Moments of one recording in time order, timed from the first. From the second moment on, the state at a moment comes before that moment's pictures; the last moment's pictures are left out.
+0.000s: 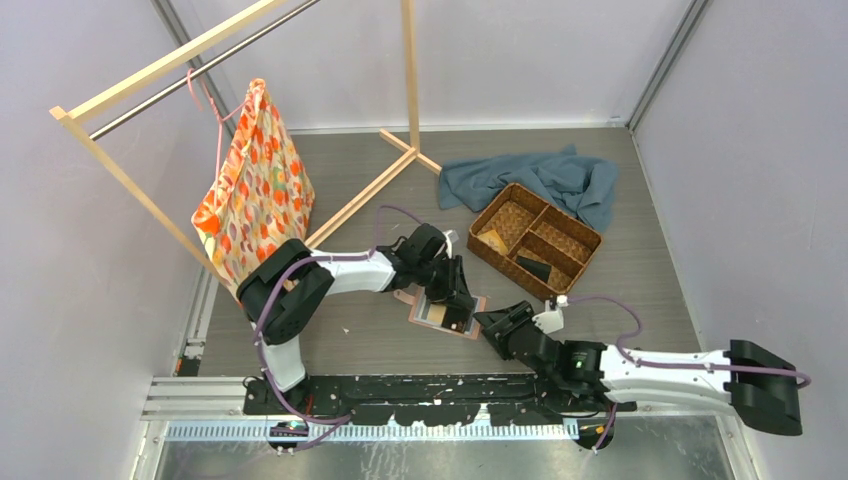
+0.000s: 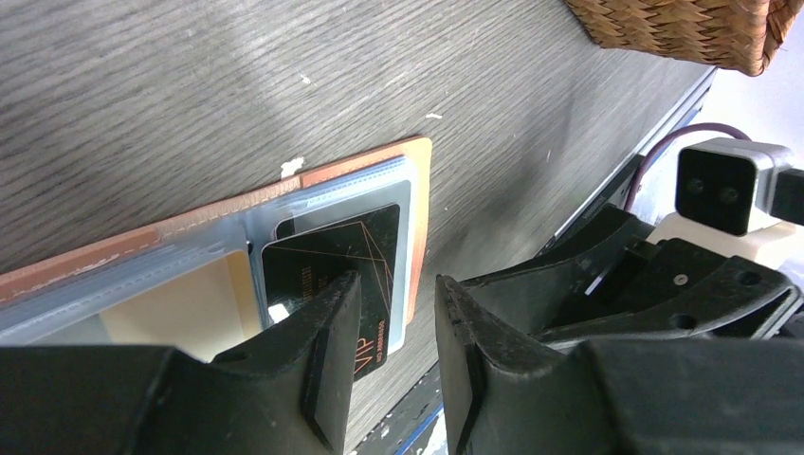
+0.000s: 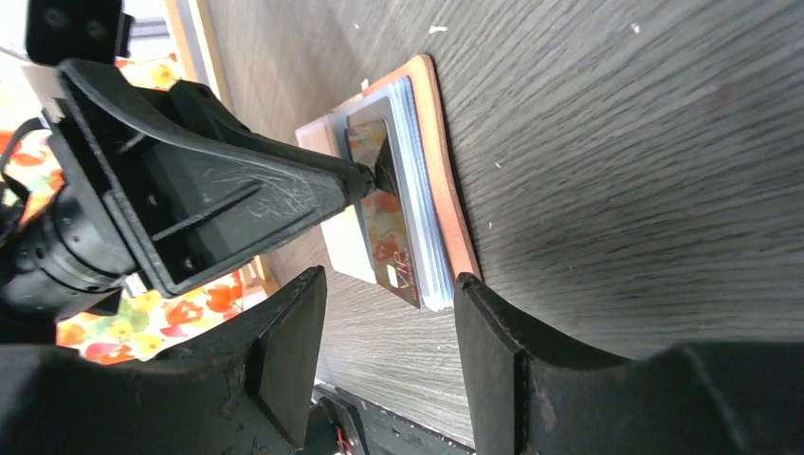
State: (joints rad) left arm -0.84 1.81 0.96 0.00 0.44 -0.87; right arm 1.25 0.77 0.06 0.03 0.63 1.86
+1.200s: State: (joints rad) left arm -0.64 1.75 1.01 -0.11 0.42 -0.80; right arm 1.25 0.99 0.16 0.13 0.50 1.91
